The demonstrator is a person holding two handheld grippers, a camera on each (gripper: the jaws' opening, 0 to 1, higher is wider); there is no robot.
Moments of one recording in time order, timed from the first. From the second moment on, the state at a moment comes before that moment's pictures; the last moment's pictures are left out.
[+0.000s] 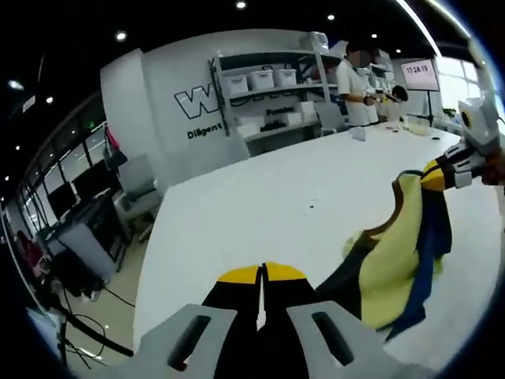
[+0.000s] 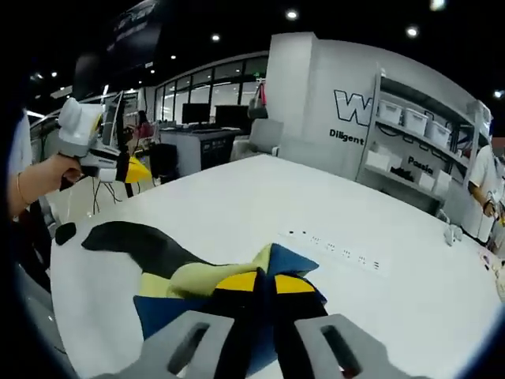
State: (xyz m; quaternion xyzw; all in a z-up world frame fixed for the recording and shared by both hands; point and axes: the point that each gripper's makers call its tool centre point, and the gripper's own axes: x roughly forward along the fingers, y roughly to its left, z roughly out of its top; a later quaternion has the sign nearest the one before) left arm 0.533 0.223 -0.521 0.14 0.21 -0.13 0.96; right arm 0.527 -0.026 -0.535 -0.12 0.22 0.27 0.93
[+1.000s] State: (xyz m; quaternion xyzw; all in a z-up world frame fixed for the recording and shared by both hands) left arm 0.460 0.178 -0.615 0.00 0.36 -0.16 0.92; right arm 0.445 0.019 -0.592 0.01 0.31 0.27 0.91
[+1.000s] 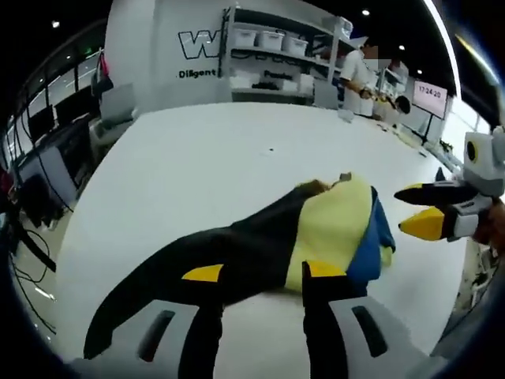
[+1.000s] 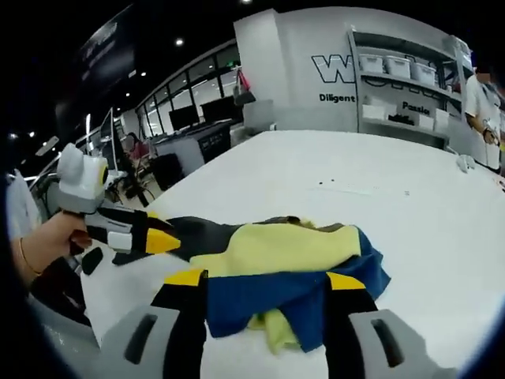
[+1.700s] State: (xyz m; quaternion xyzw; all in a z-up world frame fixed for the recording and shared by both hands) left arm 0.455 0.142 -0.656 -0.10 0.41 -0.18 0.89; right arm 0.418 0.049 -0.640 0.03 0.37 0.26 0.89
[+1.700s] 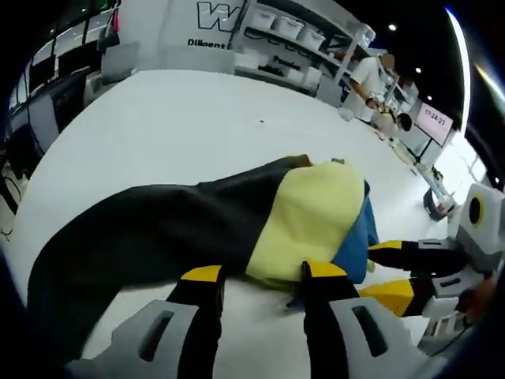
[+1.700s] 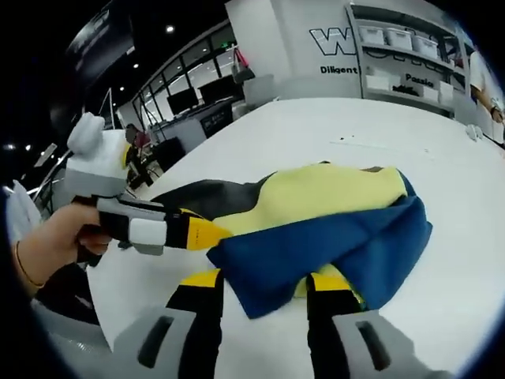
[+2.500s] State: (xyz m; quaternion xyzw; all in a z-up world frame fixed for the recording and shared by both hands) left arm 0.461 0.143 -0.647 -0.09 0.39 -0.18 0.90; right arm 0.425 0.014 -0.626 -0.02 0.34 0.23 0.91
